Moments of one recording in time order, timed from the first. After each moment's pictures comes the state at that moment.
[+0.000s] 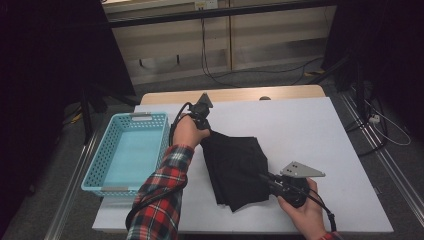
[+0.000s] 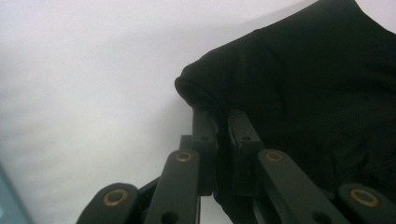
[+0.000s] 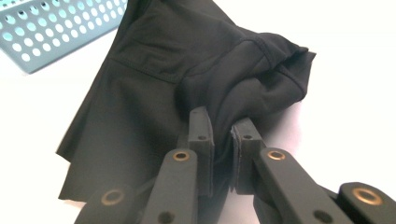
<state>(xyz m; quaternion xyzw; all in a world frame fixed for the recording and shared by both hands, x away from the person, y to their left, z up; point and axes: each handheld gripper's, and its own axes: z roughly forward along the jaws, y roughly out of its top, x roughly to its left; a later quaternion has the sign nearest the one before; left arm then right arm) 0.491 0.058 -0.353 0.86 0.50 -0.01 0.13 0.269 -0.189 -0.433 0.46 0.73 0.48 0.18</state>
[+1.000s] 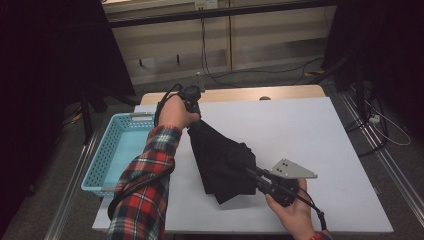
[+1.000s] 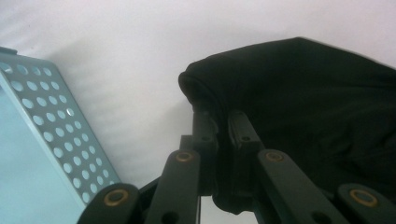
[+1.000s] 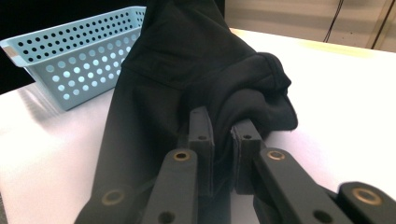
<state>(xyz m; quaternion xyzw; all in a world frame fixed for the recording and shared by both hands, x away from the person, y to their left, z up) 0.497 0.073 -0.287 0.87 0.49 0.00 0.08 0.267 -0.157 -0.407 0.41 0.71 0.53 0.22</state>
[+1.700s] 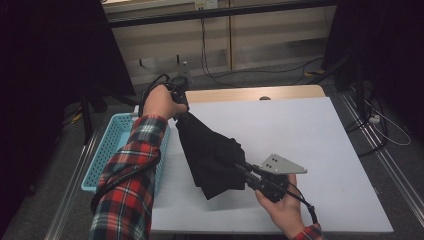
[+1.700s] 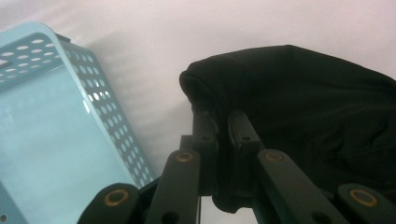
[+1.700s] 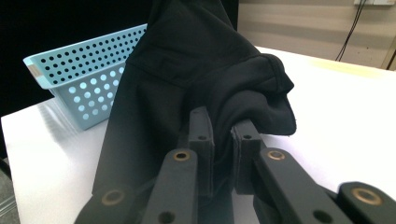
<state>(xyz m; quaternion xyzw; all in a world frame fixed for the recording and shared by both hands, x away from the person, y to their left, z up) 0.504 0.100 -0.255 0.86 0.50 0.00 0.07 0.276 -0.134 -0.392 0.39 0.71 0.55 0.21</state>
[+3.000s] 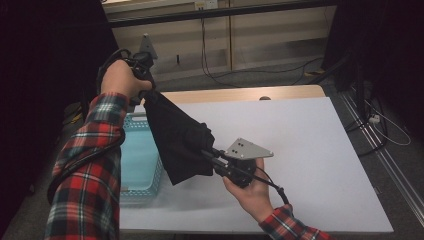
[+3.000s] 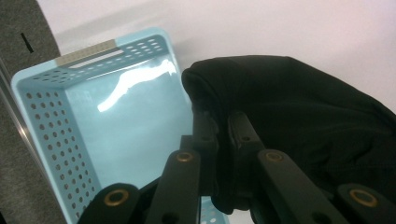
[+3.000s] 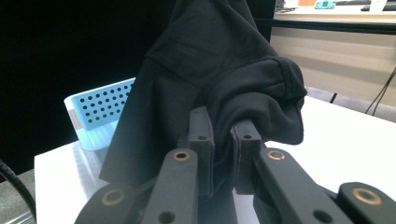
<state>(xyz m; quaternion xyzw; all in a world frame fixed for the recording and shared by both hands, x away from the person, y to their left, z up) 0.515 0.170 -0.186 0.84 0.54 0.04 0.09 0.303 -0.067 -0.353 0.33 0.71 0.59 0.21</state>
